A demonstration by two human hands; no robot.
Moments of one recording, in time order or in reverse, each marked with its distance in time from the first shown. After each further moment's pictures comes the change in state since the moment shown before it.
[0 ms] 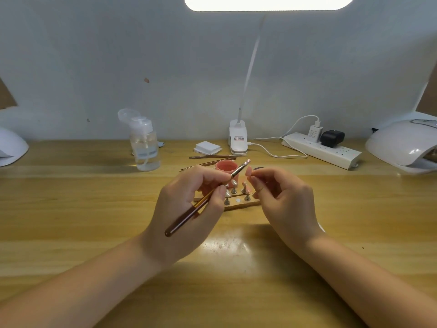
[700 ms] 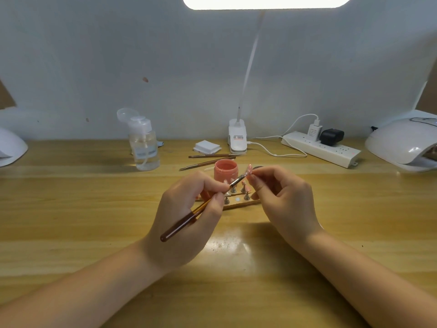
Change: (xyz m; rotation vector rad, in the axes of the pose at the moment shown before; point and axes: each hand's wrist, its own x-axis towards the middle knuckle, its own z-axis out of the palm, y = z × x) left_hand -0.008 -0.007 0.003 -0.011 -0.009 -0.015; right_hand 0.000 0.000 -0.001 0.099 -0.027 0.099
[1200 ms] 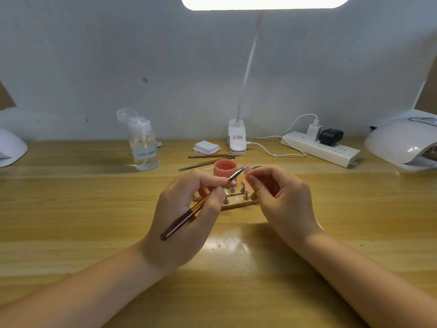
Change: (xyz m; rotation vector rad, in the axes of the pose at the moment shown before) left_hand 0.001 0.005 0.000 0.018 0.027 -0.025; right_hand -0.001 -0.002 0.000 -0.008 -0.029 0.003
